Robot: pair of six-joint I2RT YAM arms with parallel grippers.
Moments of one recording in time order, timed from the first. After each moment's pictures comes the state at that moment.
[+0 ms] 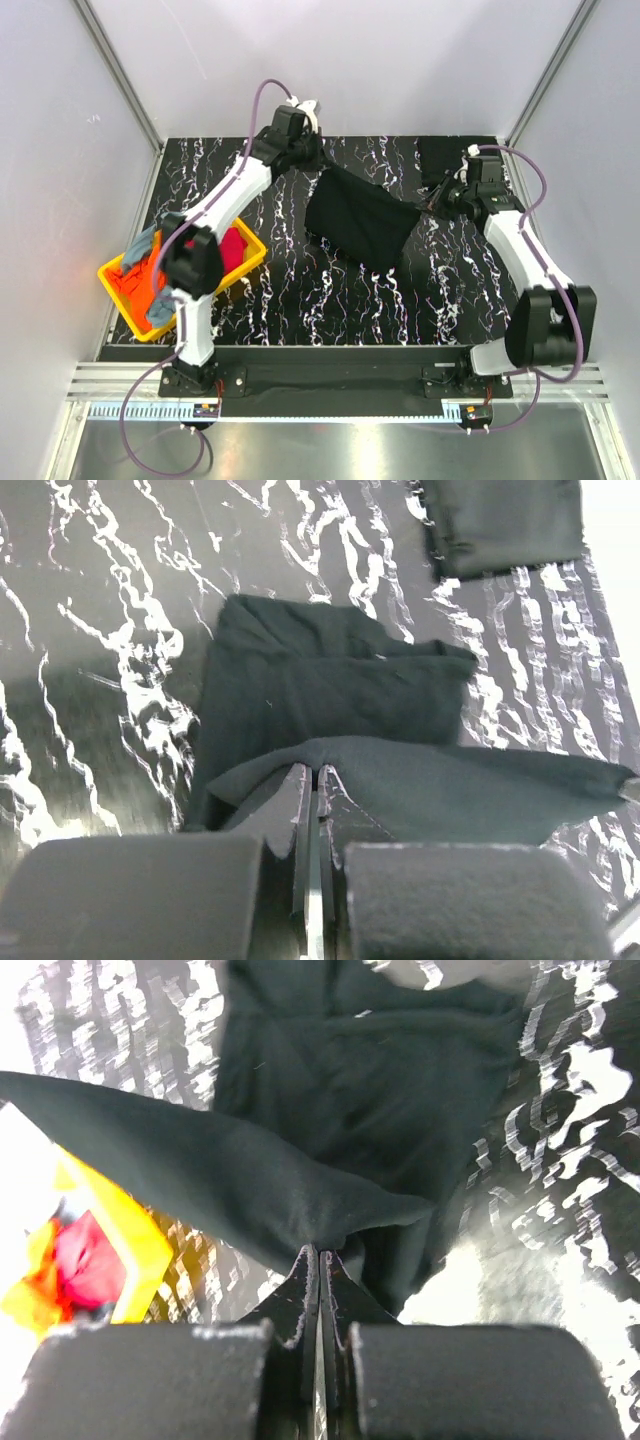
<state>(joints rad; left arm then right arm) -0.46 1.98 1.87 -0.48 0.18 -0.39 0.04 1.41 1.12 -0.42 -0.34 0.58</state>
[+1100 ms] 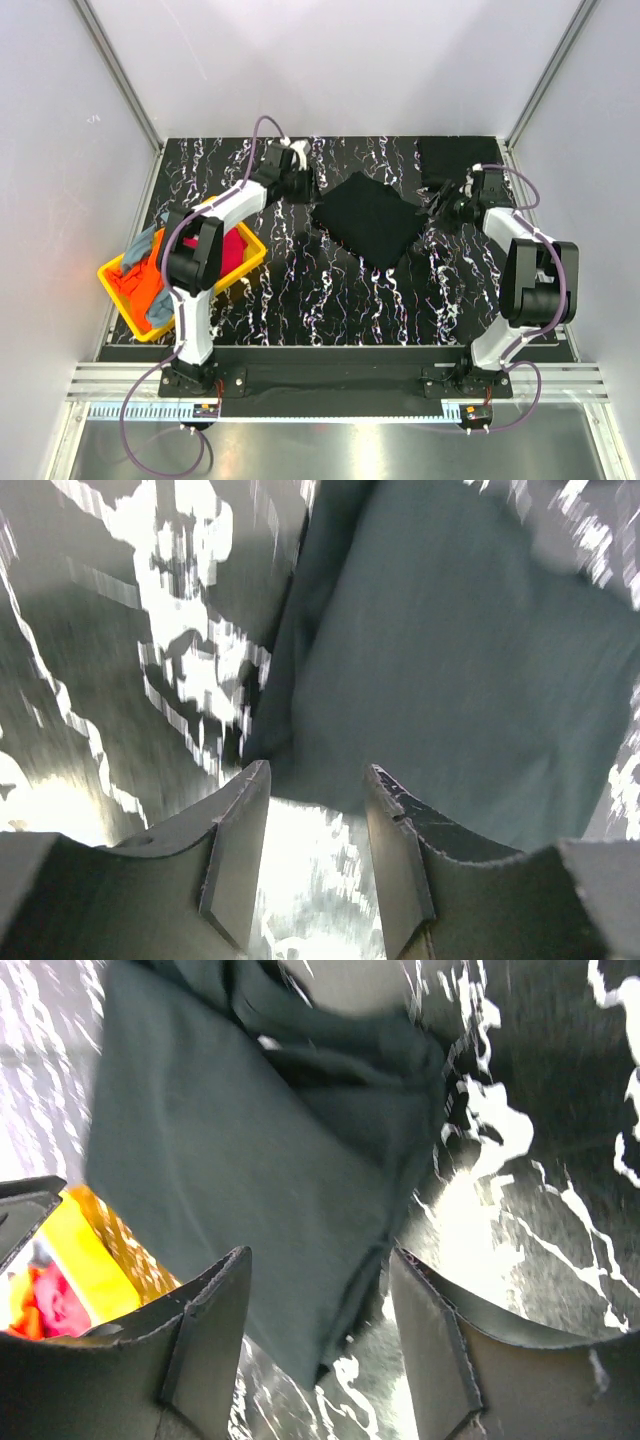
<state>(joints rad) -0.39 2.05 1.57 -0.24 0.29 -0.36 -0.10 1.68 1.06 -0.21 -0.44 0.58</state>
